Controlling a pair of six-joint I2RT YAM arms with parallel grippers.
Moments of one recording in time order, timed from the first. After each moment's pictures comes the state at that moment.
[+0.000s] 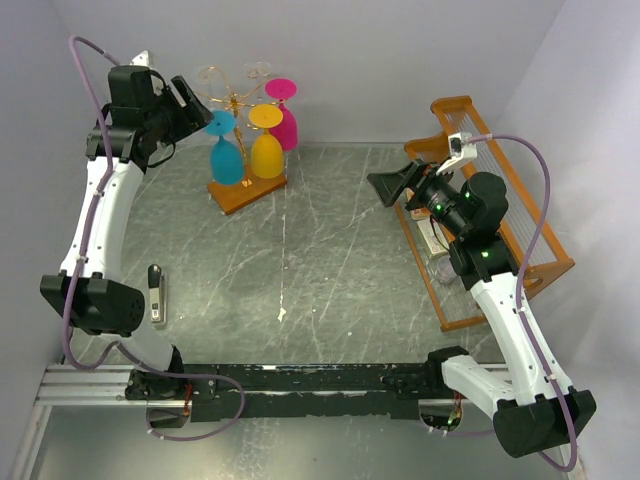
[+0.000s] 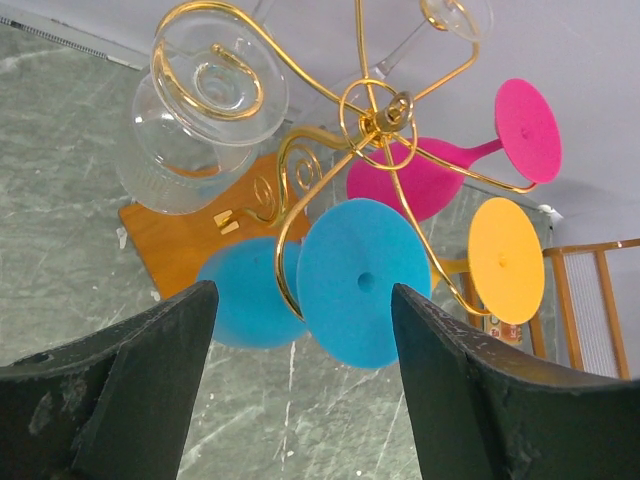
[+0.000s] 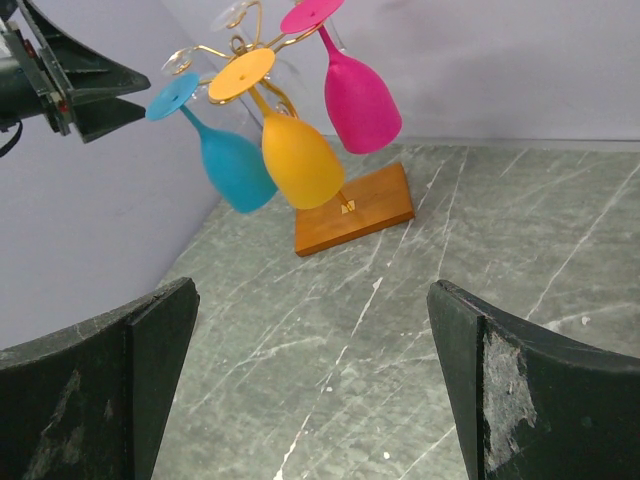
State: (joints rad) left arm -0.09 1.63 1.90 -0.69 0.08 -0.52; right arm 0.22 0.98 1.04 -0.05 -0.38 0.47
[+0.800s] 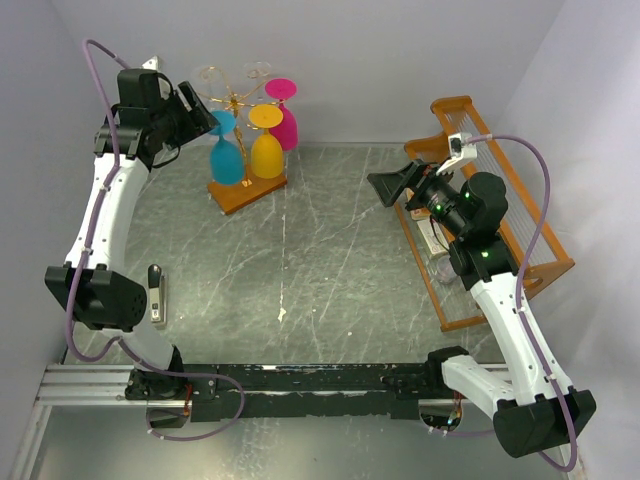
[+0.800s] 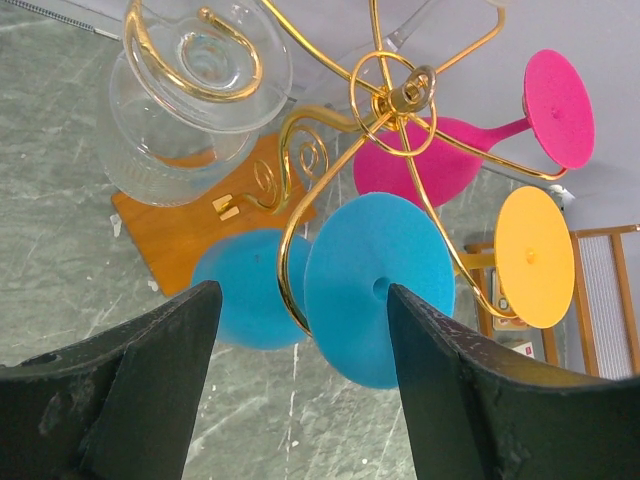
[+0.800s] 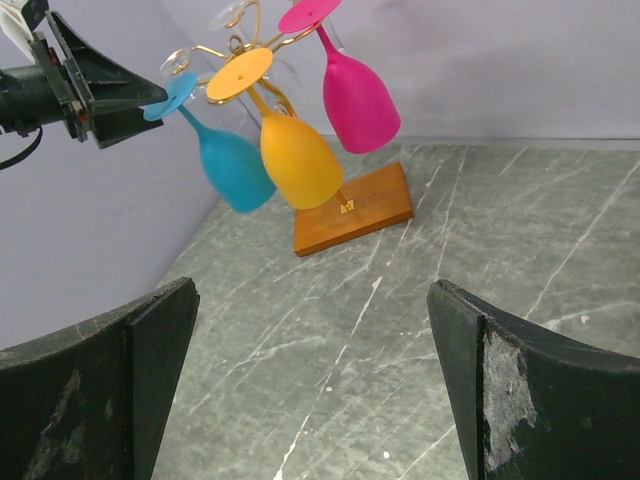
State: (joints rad) left arm -0.09 1.66 1.89 -0.69 0.10 -0.51; right arm 0.22 0.98 1.04 -0.05 -0.37 0.47
